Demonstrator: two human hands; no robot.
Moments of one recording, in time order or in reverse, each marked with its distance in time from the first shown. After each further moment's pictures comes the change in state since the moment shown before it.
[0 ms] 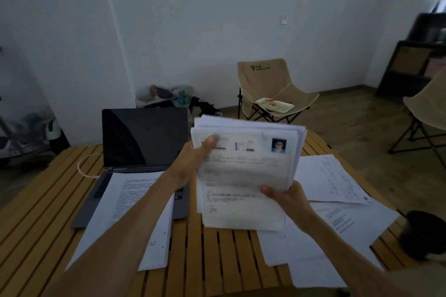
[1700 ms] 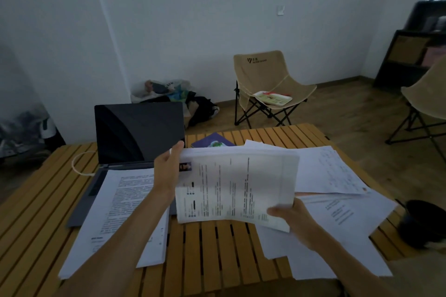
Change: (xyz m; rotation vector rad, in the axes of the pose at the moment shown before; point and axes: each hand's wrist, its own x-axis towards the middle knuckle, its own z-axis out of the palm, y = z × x) left_hand -0.024 -0.033 -0.011 -0.009 0.579 -0.121; right_hand -0.020 0.057 -0.020 0.020 -0.104 0.234
